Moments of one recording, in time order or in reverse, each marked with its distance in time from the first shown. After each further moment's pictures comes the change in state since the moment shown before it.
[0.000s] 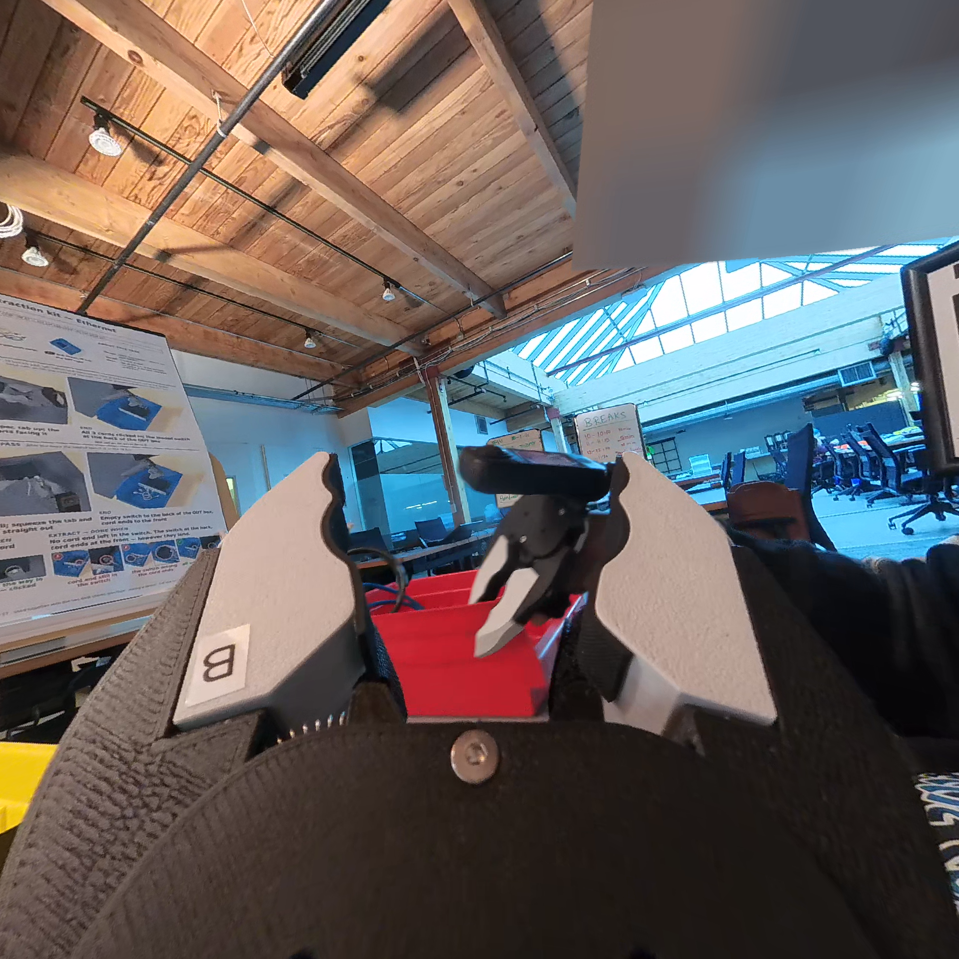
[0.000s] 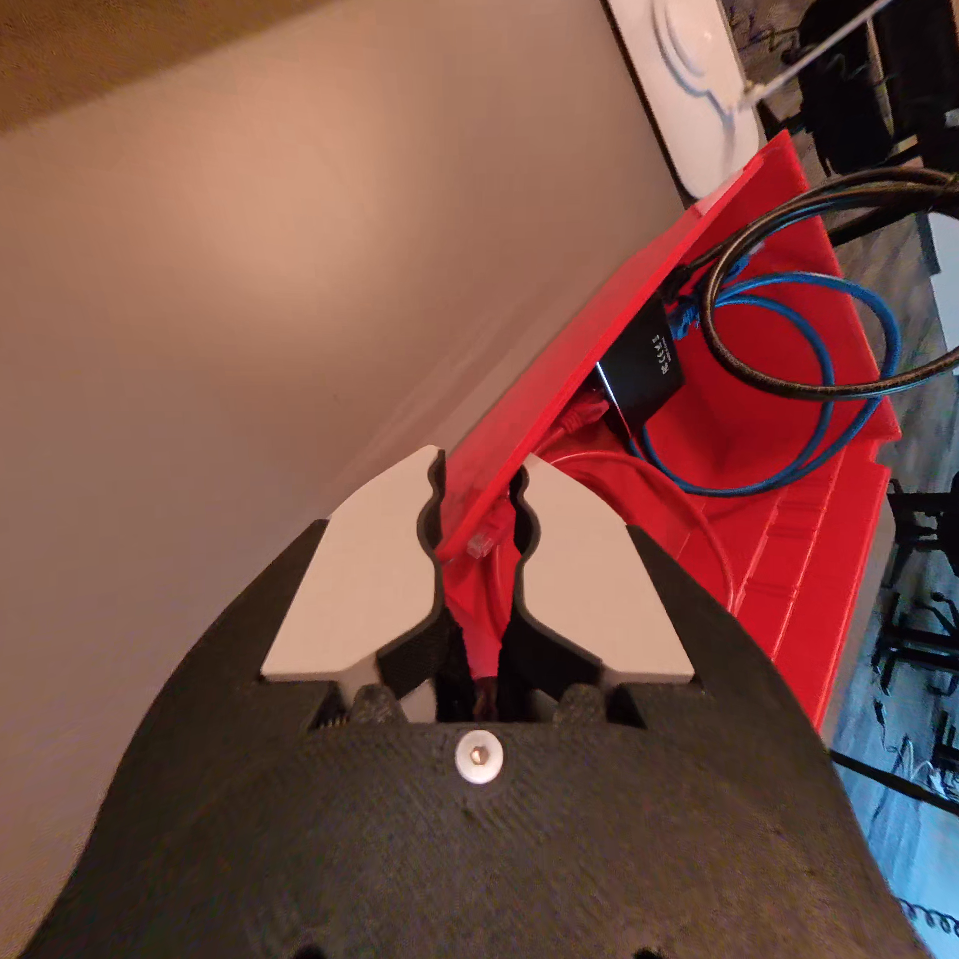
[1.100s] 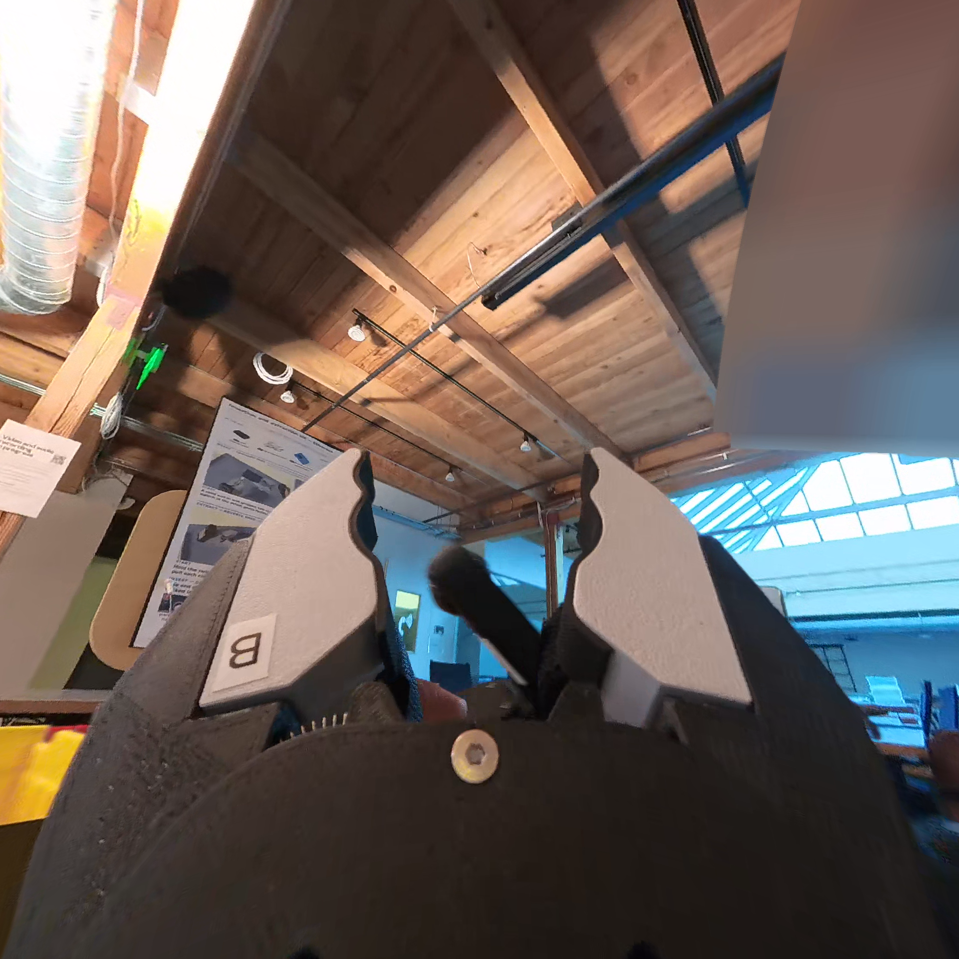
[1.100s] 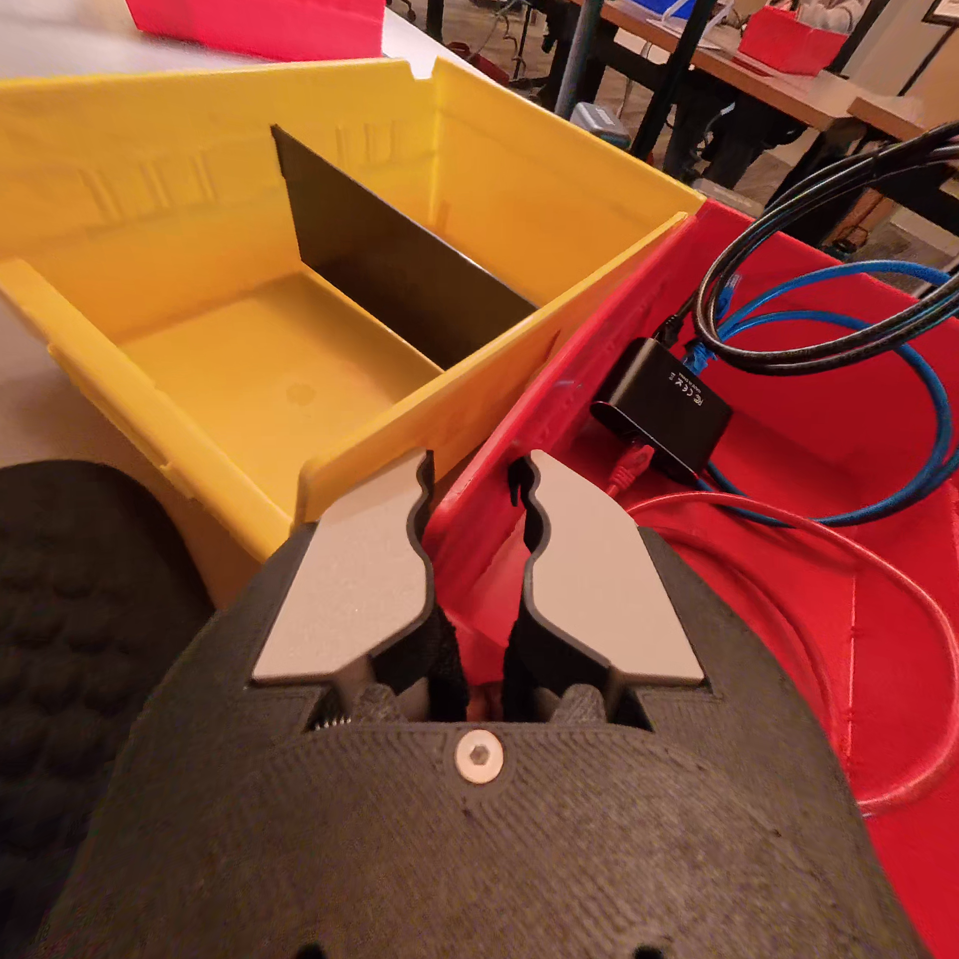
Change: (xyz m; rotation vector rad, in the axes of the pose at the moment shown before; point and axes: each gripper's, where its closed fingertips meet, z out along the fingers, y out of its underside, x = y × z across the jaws) left arm -0.050 -0.063 -0.044 0.347 -0.331 -0.002; right arm -0.124 -0.206 0.050 0.536 -0.251 0.223
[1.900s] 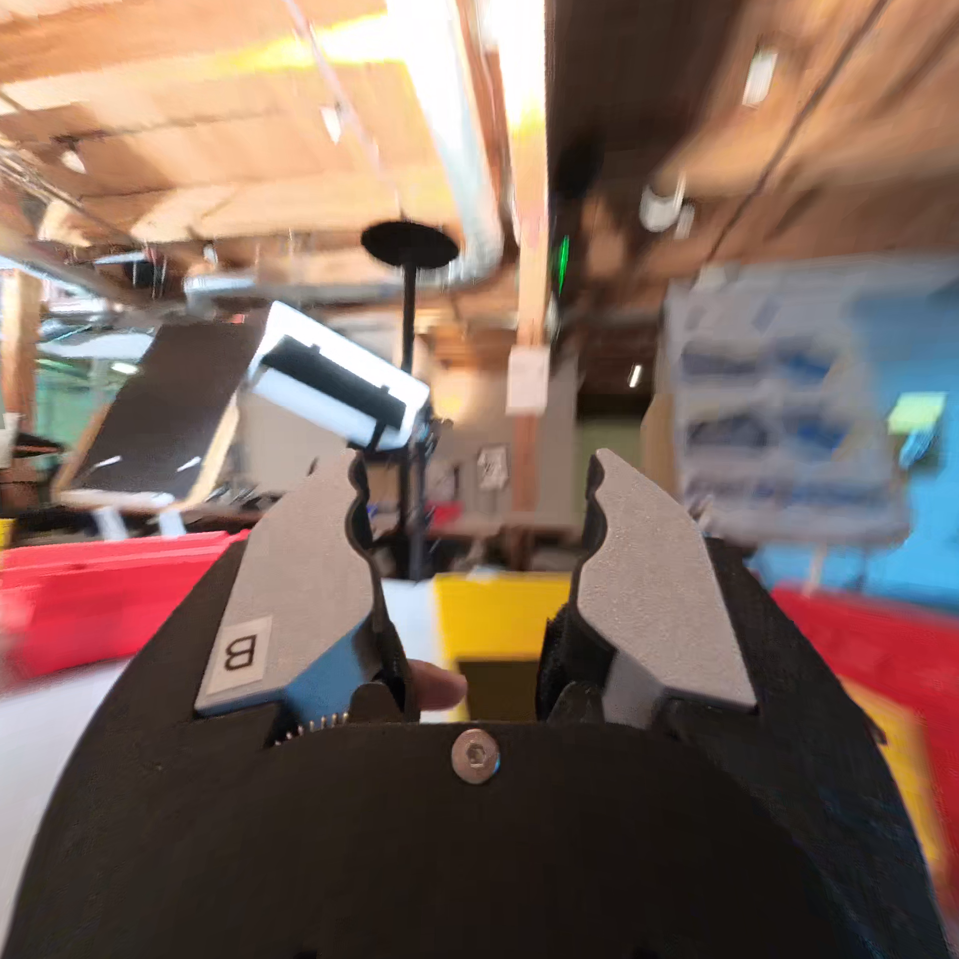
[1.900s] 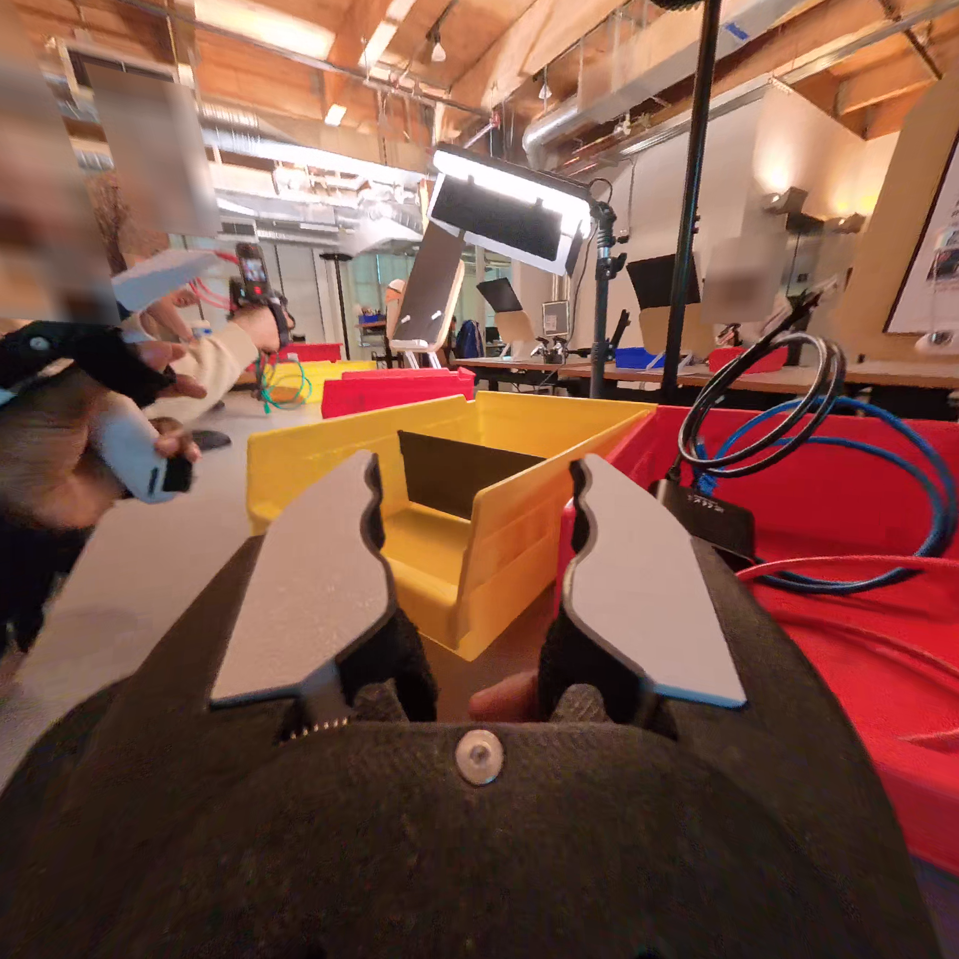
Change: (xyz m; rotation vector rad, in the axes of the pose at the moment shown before) left arm -0.175 -0.116 -0.064 -0.383 -0.678 0.744; right arm -0.041 -0.052 -0.053 0.672 -0.089 0.226
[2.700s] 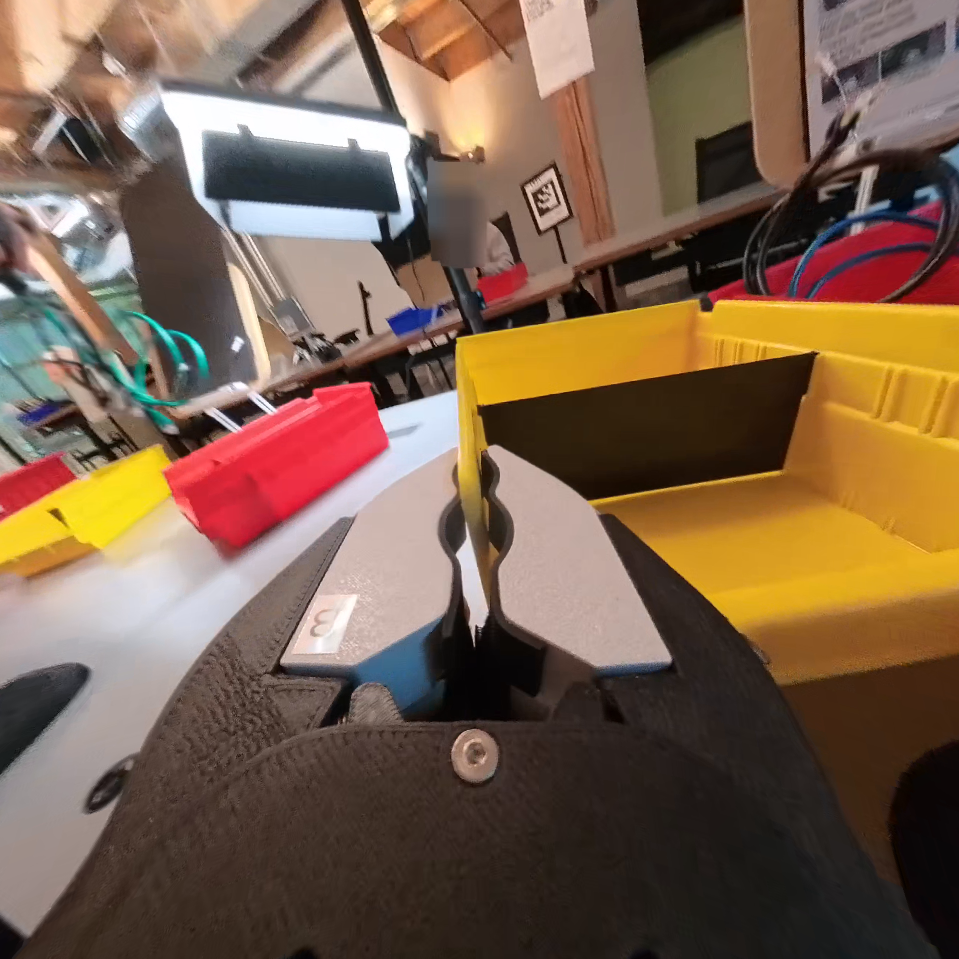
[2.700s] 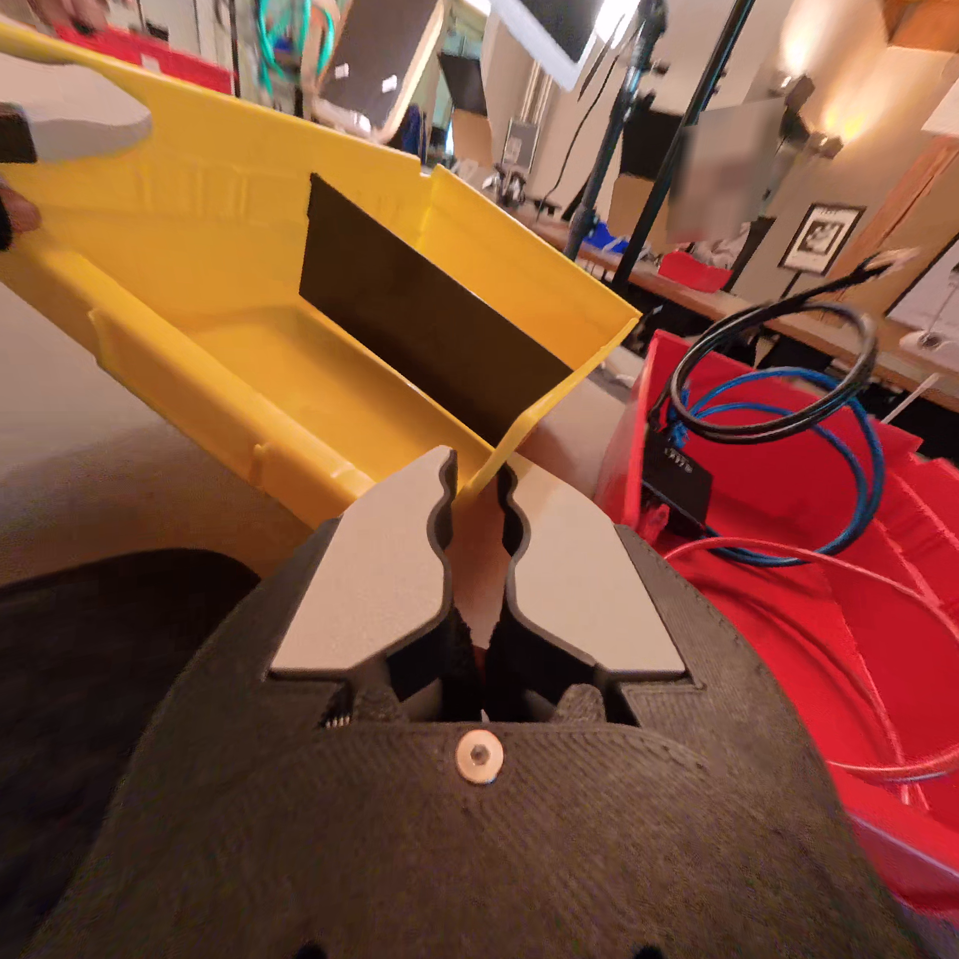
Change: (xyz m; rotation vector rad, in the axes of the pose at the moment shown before) left arm -0.006 0.082 -0.014 -0.519 -0.006 0.418; right arm -0.003 0.050 0.032 -0.352 0.095 -0.315
